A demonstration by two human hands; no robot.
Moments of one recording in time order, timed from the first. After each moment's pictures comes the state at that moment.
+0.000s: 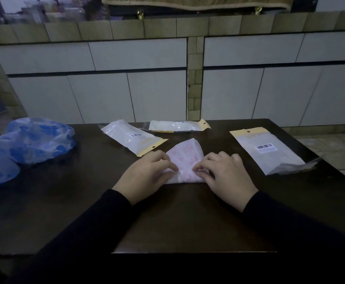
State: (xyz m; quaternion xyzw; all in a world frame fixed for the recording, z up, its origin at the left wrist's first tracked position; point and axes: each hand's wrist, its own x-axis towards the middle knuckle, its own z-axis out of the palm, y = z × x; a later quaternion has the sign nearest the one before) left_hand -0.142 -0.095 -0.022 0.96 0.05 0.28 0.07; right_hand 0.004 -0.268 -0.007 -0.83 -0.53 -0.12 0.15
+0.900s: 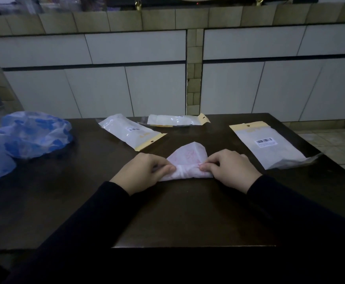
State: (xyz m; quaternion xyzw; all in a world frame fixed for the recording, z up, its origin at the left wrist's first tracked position) left_hand -0.139 -0.094 -0.017 0.95 0.14 0.16 0.22; right_hand 0.023 -0.260 0.000 -0.88 -0.44 0.06 0.17
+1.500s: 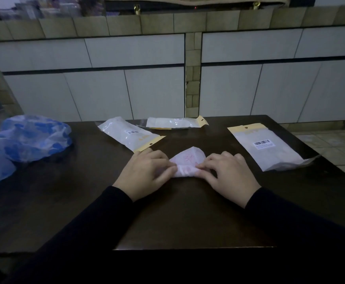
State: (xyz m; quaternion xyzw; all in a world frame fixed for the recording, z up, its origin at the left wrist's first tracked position) left_hand -0.136 -0.099 -0.021 0.96 0.09 0.25 0.04; right_hand 0.015 -0.274 -0.012 -0.83 -0.53 -0.10 0.12
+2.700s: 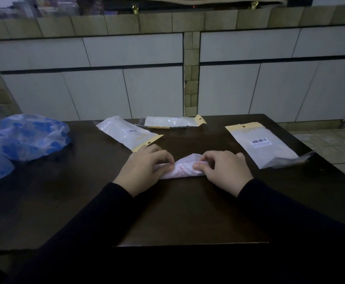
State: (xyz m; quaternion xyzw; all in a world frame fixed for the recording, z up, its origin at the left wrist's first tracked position) left_hand -0.132 -0.104 -0.014 0.96 0.14 0.22 0.10; right_hand 0.019 -0.261 -0.010 -0.88 -0.43 -0.04 0.19
